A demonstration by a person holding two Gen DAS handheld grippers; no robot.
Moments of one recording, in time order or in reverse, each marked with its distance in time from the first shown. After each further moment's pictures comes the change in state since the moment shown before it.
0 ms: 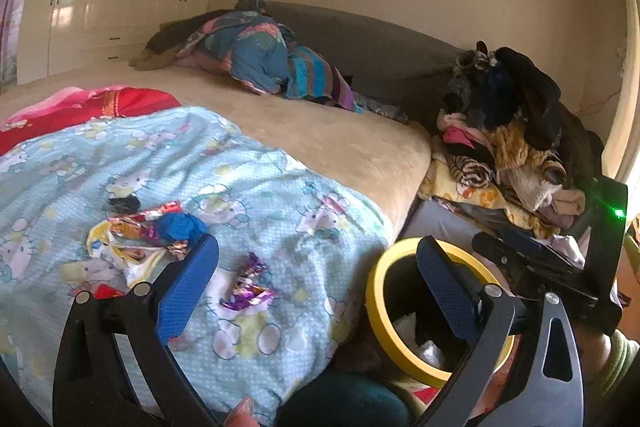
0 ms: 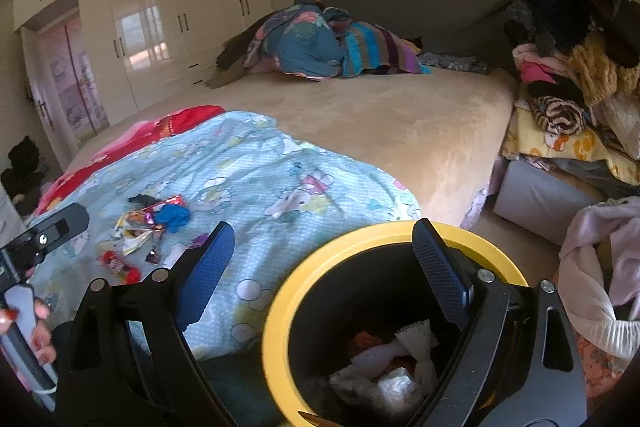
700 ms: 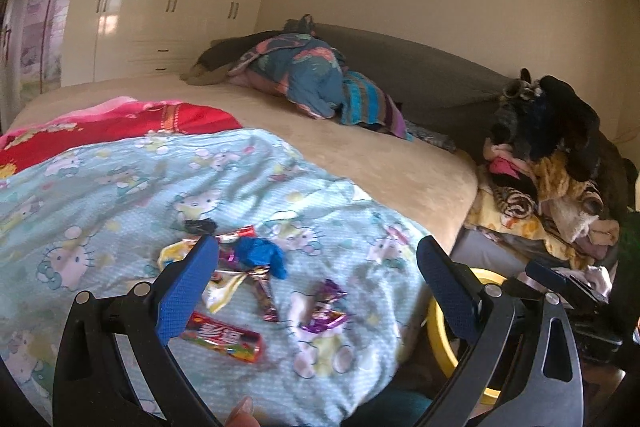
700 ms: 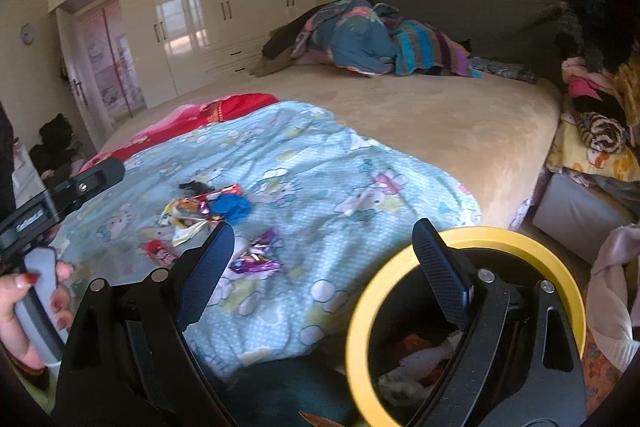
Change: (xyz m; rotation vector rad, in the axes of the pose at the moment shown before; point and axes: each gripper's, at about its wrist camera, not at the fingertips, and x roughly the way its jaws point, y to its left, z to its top) left arm -0.023 0.056 0.018 -0.064 -0.075 0.166; right arm 0.008 0.067 0.000 -0.080 0.030 0.136
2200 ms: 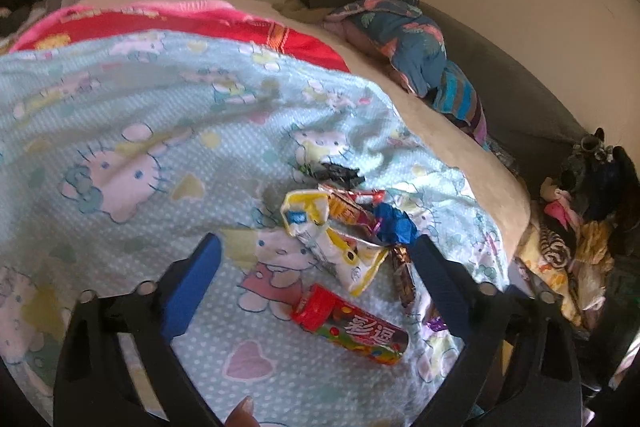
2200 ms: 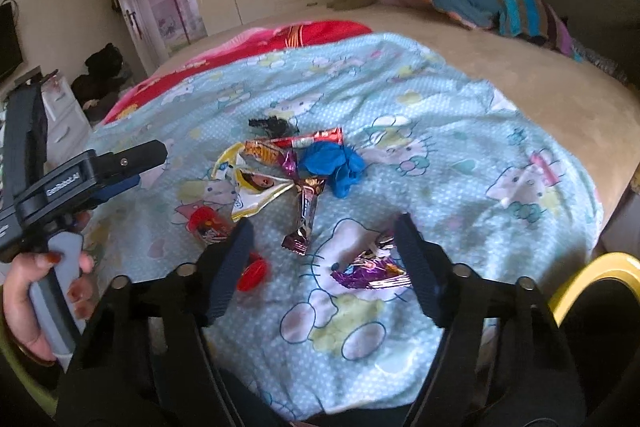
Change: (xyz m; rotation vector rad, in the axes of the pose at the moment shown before) left arm 0.049 0.149 -0.033 -0.343 0.163 0.124; right arm 0.137 0.106 -0.008 -0.138 0.242 0.215
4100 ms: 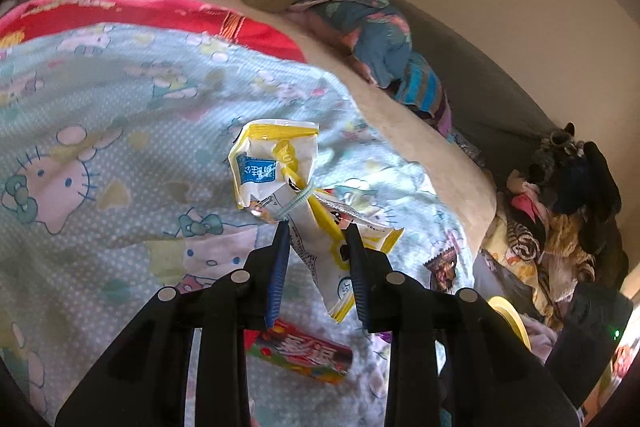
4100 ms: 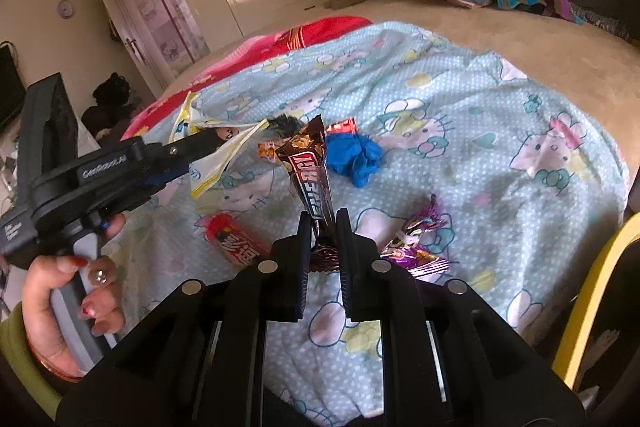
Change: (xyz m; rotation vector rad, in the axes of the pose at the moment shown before) left arm 0.017 -0.031 0.009 0.033 0.019 -0.131; right arm -0.004 -0.007 -0.012 0.118 -0.035 0.074
